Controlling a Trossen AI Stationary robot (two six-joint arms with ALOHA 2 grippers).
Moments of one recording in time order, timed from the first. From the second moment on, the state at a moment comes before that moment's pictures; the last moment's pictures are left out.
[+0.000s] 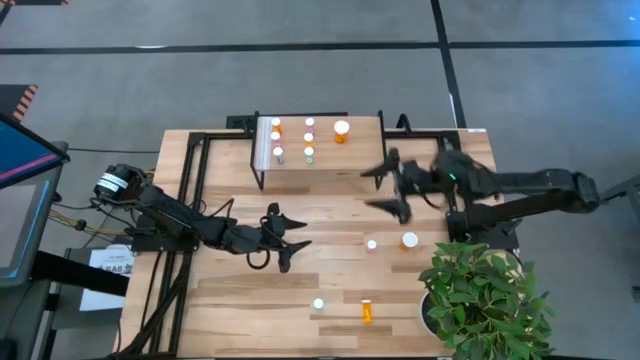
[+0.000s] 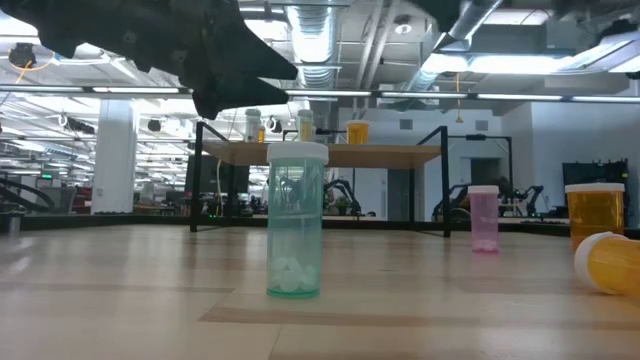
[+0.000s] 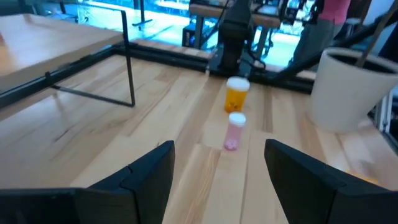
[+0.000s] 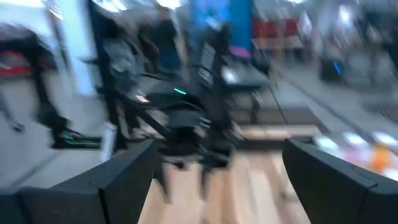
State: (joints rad) left arm -0.33 1.46 0.57 0.63 -0.54 -0.27; right arm -0.08 0.91 0.67 0.32 -0.19 0.04
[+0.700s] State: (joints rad) left arm -0.37 1.46 0.58 0.68 -0.45 -0.35; right arm 0.02 0.87 0.53 0.29 -0.18 0.00
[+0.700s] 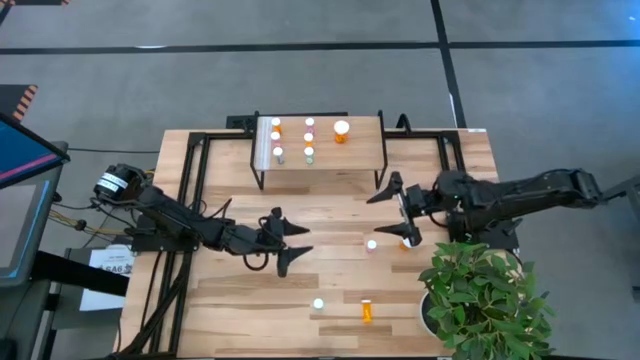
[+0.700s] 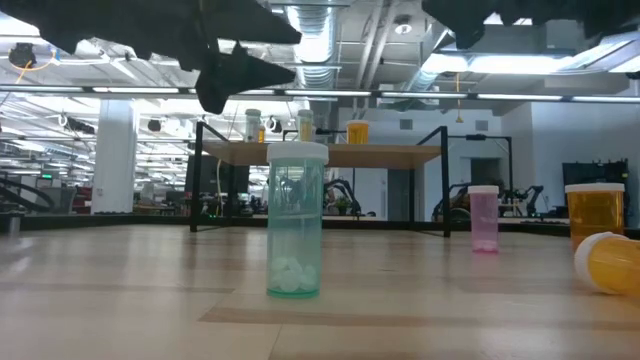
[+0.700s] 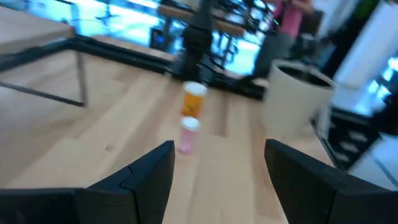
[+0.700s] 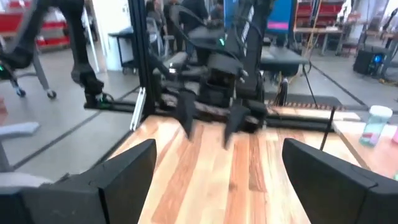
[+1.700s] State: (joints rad) left arm -0.75 2.01 0.85 0.59 -0.71 -0.57; right arm 0.13 0.76 0.54 0.27 -0.19 0.03
